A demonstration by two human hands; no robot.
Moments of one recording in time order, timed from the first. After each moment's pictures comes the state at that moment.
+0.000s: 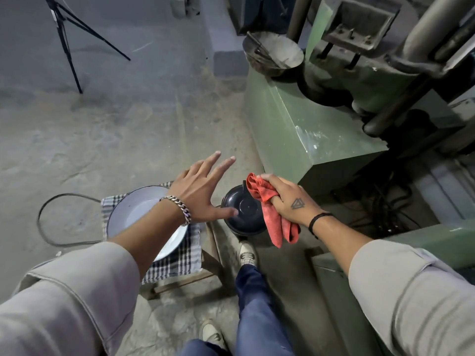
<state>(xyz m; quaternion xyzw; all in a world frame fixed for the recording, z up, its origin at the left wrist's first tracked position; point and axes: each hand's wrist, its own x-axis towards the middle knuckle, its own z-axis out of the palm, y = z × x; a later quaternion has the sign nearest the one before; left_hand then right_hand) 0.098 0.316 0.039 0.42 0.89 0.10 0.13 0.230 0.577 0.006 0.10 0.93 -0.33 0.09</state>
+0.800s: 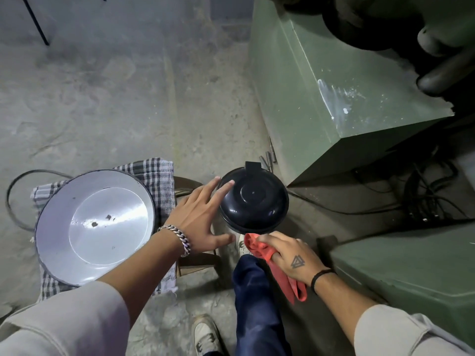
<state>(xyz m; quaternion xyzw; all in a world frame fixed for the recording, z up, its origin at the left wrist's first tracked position) 0.107 0.367 -0.178 0.38 0.88 0.09 0.26 0.297 0.601 -0.239 0.10 0.90 -0.30 0.28</state>
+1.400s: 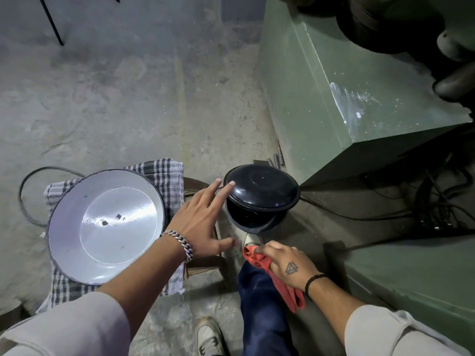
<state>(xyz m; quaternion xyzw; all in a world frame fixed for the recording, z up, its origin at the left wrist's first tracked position) 0.106 0.351 -0.177 0.36 0.89 0.11 0.25 0.289 0.576 -0.265 0.06 0.90 -0.25 0.34</state>
